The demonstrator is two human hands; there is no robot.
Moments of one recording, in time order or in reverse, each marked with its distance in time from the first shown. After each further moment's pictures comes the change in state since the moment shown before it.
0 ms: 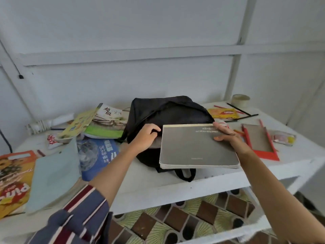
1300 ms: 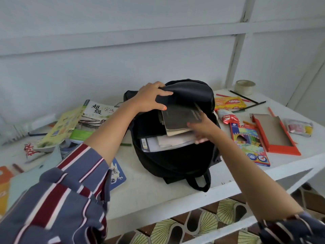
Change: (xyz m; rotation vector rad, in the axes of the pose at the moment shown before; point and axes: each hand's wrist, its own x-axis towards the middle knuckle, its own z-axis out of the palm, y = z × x) left_hand 0.123 0.020 -0.058 0.395 -0.144 0.403; right_hand 0.091 0.010 0.096 -0.435 0.117 0.231
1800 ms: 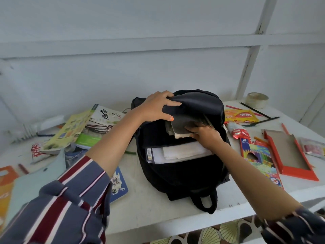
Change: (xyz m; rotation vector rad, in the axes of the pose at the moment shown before) left_hand -0.002 -0.004 -0.006 -0.001 -0.003 0.014; right_hand 0.062 0.010 0.006 -1.006 0.027 -0.540
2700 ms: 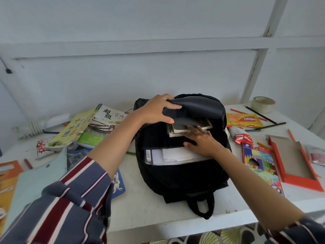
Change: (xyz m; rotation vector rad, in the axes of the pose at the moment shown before) left_hand -0.002 0.005 0.002 -0.083 -0.011 -0.071; right_hand -0.006 0.000 0.004 0.020 -0.159 -0.140
